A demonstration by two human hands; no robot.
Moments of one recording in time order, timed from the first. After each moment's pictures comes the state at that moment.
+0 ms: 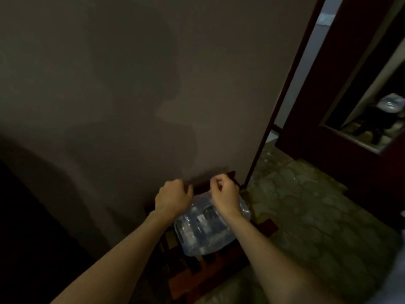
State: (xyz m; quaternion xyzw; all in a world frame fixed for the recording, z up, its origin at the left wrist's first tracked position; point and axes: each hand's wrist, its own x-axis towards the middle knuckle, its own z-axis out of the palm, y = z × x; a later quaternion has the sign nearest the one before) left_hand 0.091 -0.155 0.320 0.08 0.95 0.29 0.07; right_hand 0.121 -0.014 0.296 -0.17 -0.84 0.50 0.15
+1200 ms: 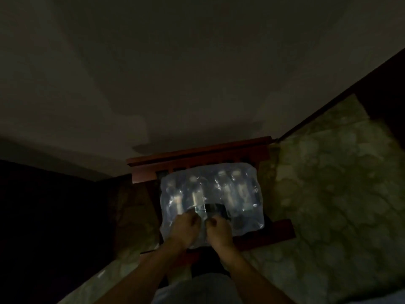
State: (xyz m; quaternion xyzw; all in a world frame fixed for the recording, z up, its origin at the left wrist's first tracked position) left_hand -0.002 -0.024 0.065 -0.14 0.85 0.39 0.34; right_hand 0.008 0.088 0.047 -0.30 -0.80 0.41 -0.33
